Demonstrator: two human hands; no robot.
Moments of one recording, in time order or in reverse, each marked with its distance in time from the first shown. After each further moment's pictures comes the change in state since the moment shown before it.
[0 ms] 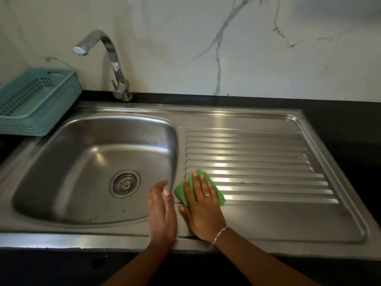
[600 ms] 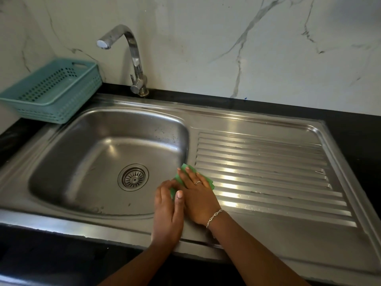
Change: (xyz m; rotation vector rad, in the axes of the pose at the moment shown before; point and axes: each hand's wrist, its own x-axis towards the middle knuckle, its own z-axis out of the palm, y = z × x) left_hand 0.001 0.002 0.000 0.087 -0.030 0.067; right_hand 0.050 0.001 0.003 -0.005 -0.034 -0.257
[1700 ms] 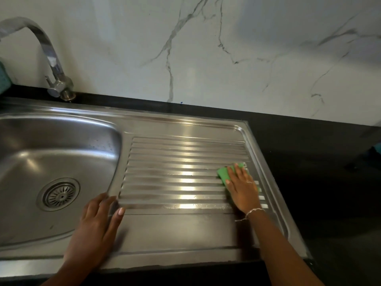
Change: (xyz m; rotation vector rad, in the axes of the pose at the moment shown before) left_hand -0.003 -0.005 0.008 0.488 -0.269 0.053; right_hand -0.152 0.224 -0.062 -0.084 0.075 0.661
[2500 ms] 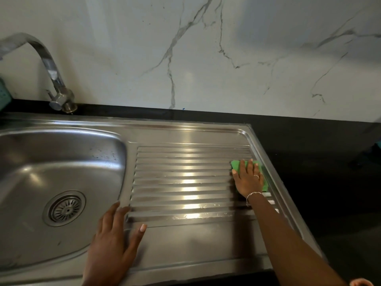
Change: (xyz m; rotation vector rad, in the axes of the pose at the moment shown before) left_hand 0.002 0.016 -0.004 -0.075 0.063 0.041; right_hand 0.047 -0.017 -0.006 0.035 -0.027 0.322
